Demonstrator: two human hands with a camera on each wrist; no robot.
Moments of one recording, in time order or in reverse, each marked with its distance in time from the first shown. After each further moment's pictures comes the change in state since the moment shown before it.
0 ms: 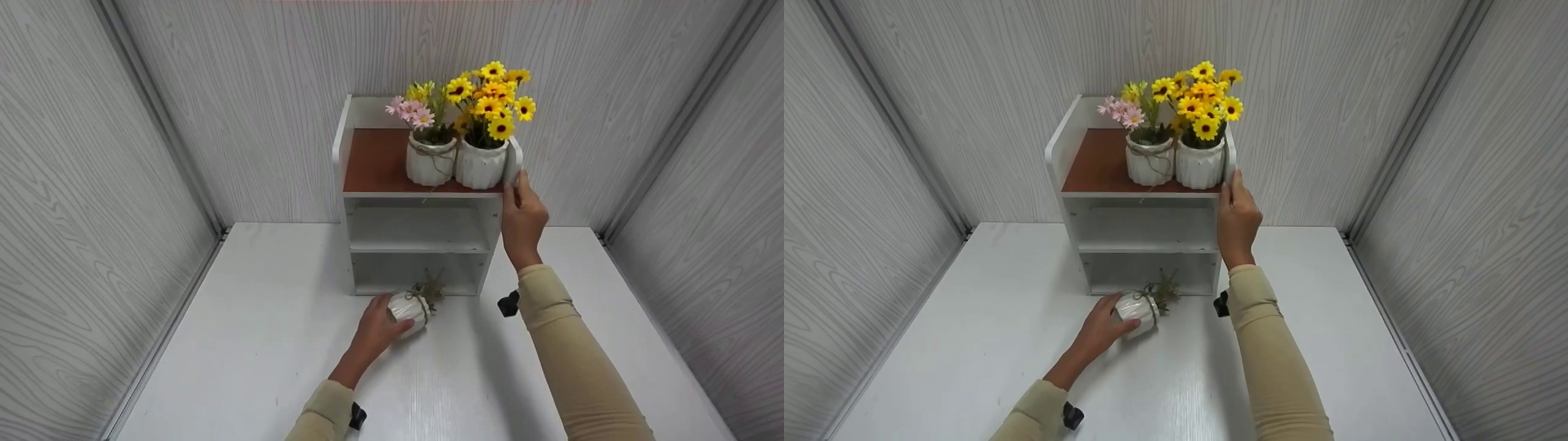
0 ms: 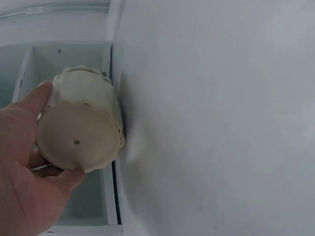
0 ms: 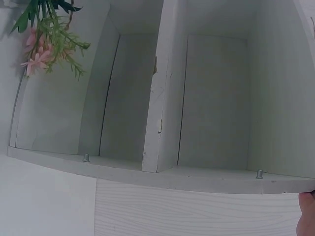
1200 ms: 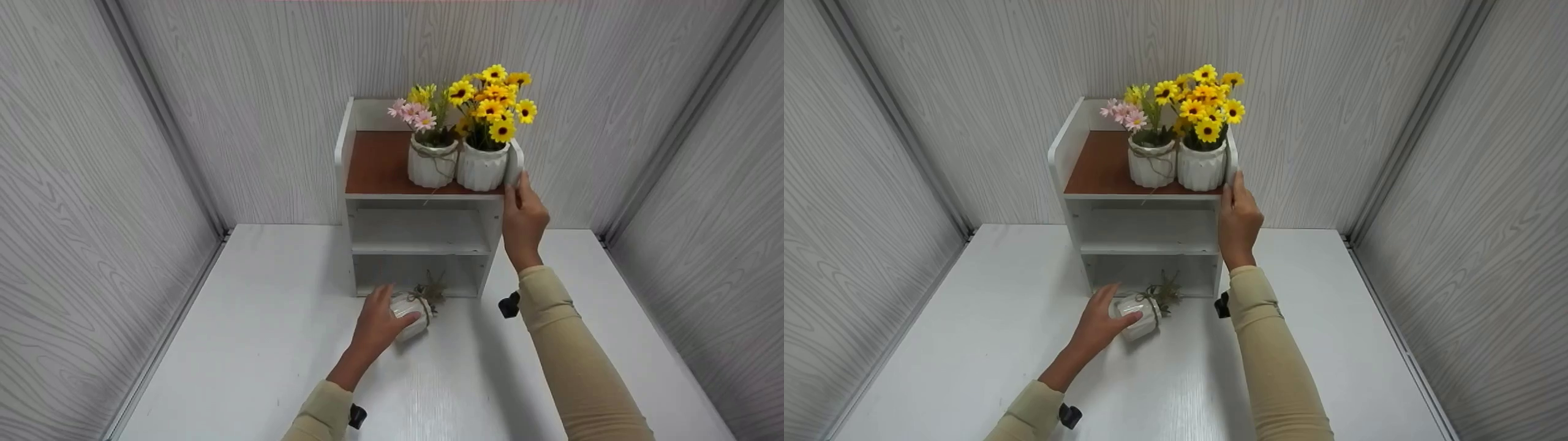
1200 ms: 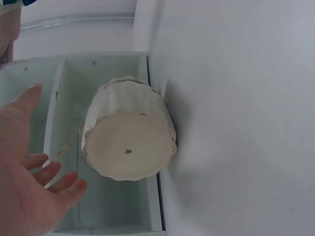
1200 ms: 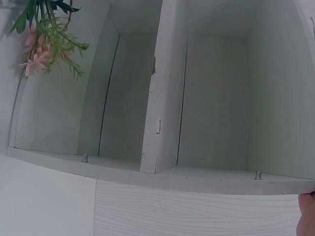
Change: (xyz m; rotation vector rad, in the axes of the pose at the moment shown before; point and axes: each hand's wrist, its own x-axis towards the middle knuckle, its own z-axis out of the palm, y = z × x) left_hand -0.011 0.033 -0.018 0.032 0.093 0.064; right_hand 0.001 0.002 0.002 -0.019 0.002 -0.001
